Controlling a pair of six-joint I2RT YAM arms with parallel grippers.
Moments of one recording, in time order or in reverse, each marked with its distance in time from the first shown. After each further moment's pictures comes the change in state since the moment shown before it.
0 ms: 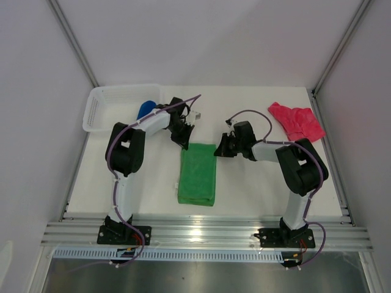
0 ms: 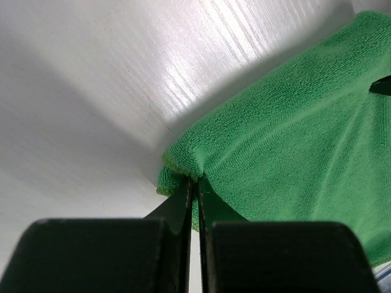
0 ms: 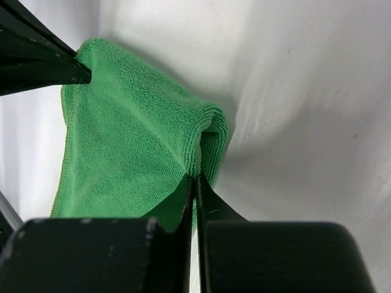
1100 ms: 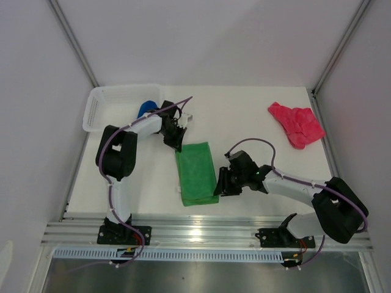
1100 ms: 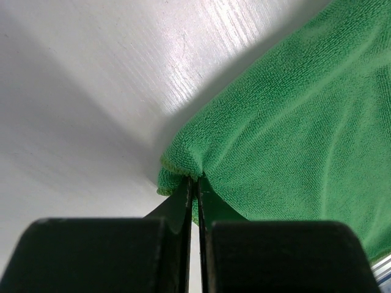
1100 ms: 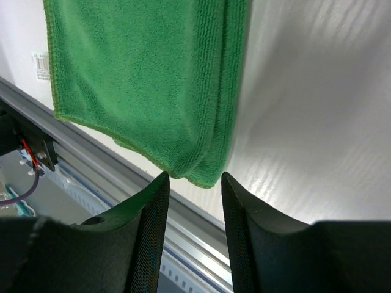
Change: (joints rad) left arm 0.048 -0.116 -0.179 0.086 -0.016 -0.010; right arm 0.288 -0.513 -0.329 -0.397 0.082 0.260
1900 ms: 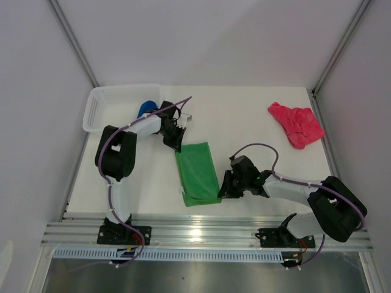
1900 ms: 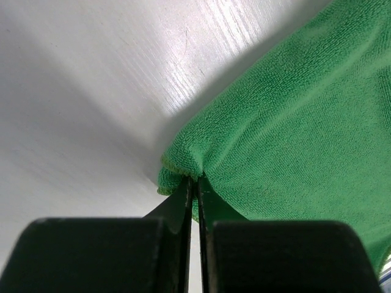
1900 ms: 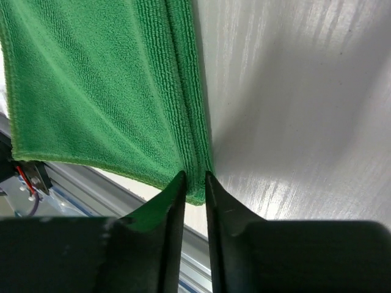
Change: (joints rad) left arm 0.005 -0.008 -0.013 0.009 0.003 0.000; right arm 0.015 0.015 -0.094 0.111 0.058 0.115
